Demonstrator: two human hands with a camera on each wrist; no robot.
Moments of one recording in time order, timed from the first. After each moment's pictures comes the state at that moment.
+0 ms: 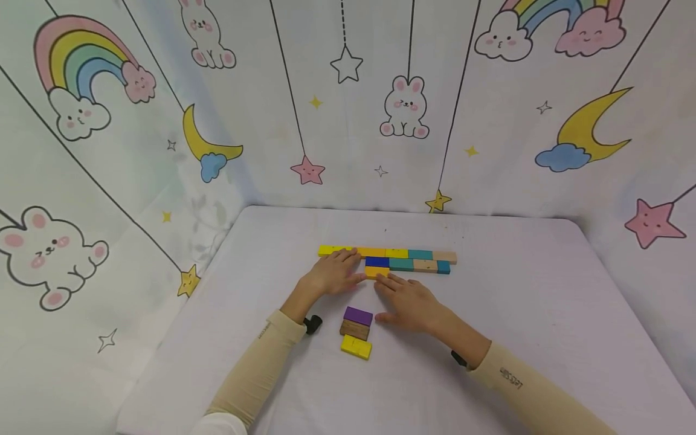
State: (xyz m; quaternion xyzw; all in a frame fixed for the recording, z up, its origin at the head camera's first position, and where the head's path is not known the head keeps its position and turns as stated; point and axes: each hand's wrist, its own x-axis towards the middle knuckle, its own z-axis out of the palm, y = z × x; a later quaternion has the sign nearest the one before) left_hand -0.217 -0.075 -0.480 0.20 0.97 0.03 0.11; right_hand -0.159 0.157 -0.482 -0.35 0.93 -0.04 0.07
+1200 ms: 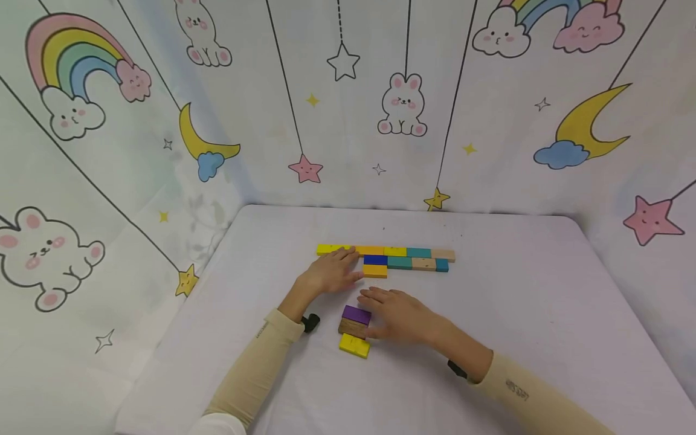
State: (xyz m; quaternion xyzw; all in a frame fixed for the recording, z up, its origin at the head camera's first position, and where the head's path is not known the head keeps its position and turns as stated) left_hand -0.216 -0.076 -0.475 0.21 0.97 0.04 0.12; right_hand -0.136 0.147 -0.471 -0.39 0.91 -0.12 0.12
